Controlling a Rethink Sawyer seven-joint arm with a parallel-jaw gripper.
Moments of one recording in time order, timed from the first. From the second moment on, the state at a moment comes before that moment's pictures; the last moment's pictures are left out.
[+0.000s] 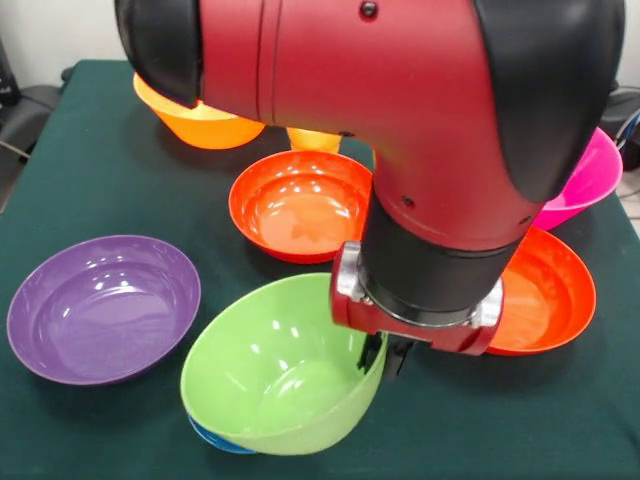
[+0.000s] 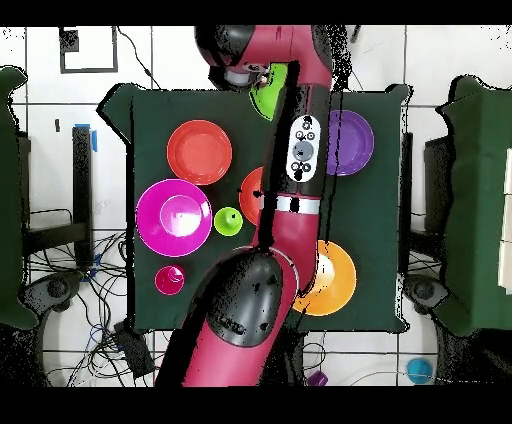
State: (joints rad) arm -0.34 -0.11 1.19 0.25 -1.28 1.64 1.83
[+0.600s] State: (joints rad) arm -0.34 -0.14 1.19 0.28 -1.28 1.75 1.83
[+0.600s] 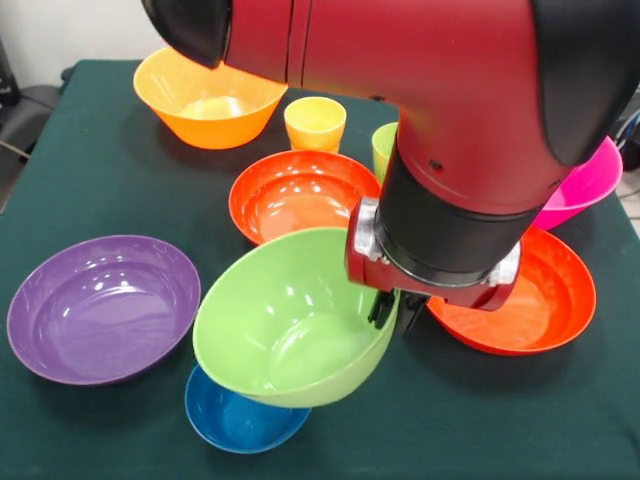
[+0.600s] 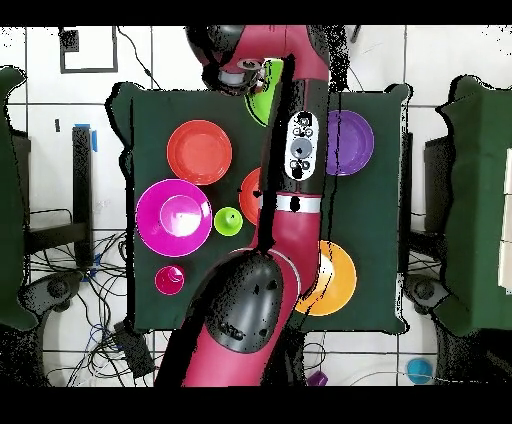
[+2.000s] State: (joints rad) arm -0.34 -0.14 1.18 0.28 -1.42 1.76 1.83
